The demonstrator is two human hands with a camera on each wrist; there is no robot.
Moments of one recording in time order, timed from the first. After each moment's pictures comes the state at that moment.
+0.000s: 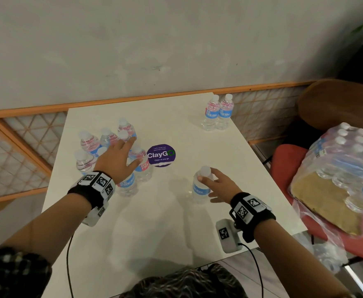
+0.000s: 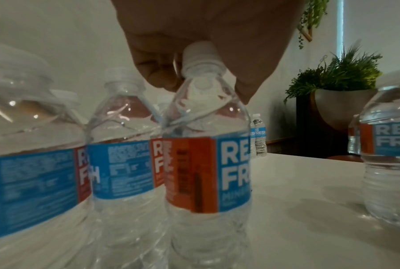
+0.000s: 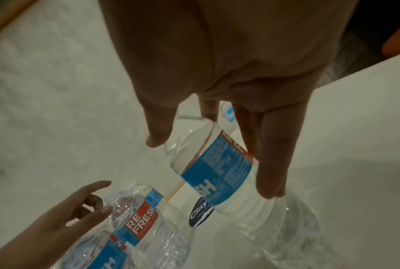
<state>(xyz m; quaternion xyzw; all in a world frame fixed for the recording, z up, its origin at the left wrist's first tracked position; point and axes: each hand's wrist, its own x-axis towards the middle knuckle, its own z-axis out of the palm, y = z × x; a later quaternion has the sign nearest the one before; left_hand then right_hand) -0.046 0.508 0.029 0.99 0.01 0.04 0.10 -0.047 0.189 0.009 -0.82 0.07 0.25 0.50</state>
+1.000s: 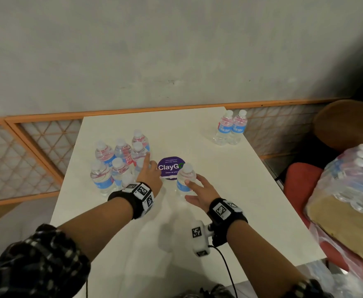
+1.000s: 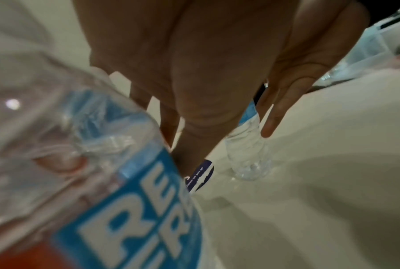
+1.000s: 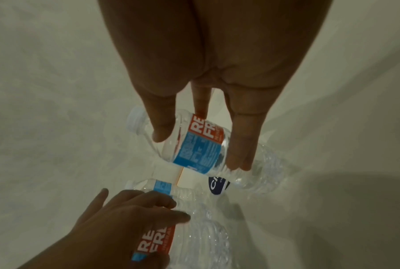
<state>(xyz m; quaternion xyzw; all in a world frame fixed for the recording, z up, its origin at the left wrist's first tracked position) -0.032 0.454 0.021 0.93 -0.11 -0.15 -0.32 -0.026 0.274 -0.005 -0.66 0.12 0.25 0.69</state>
